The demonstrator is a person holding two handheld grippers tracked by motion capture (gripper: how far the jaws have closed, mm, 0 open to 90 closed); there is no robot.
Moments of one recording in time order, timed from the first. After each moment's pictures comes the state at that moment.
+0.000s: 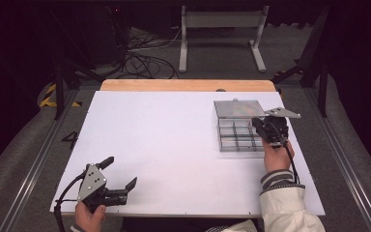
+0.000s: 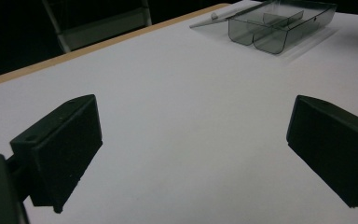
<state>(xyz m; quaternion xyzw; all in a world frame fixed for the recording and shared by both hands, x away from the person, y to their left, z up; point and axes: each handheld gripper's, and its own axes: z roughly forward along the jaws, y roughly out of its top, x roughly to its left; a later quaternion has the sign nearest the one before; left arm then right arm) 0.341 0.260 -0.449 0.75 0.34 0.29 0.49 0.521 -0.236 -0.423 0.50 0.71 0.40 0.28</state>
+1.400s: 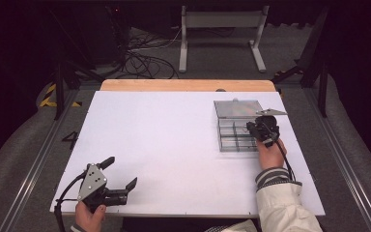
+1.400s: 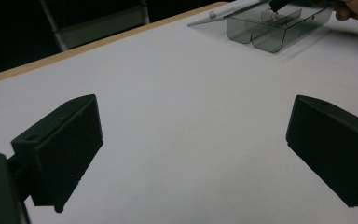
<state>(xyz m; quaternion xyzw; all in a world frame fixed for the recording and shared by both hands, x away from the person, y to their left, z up) 0.342 0.260 -0.450 0.75 0.34 0.29 0.49 0.552 -0.230 -0.459 0.52 0.74 0.35 0.24</state>
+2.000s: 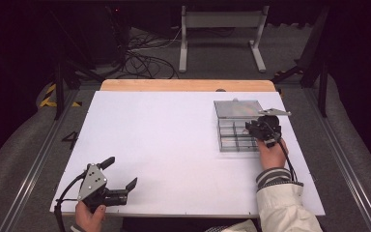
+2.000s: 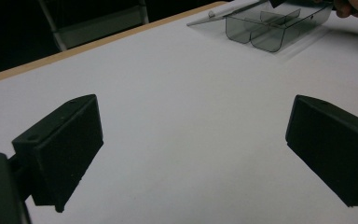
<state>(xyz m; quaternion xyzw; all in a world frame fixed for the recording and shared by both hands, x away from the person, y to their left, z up) 0.342 0.260 -0.450 0.75 0.34 0.29 0.49 0.548 -0.236 -0.453 0.52 0.73 0.38 0.24</state>
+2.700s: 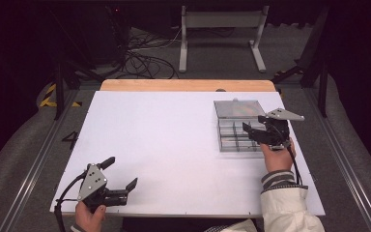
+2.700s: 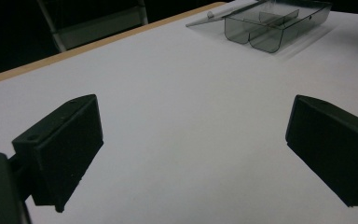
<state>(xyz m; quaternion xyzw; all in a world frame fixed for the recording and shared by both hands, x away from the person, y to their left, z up) 0.342 0.259 -0.449 0.75 0.34 0.29 0.49 0.507 -0.236 -0.414 0.45 0.73 0.45 0.26</state>
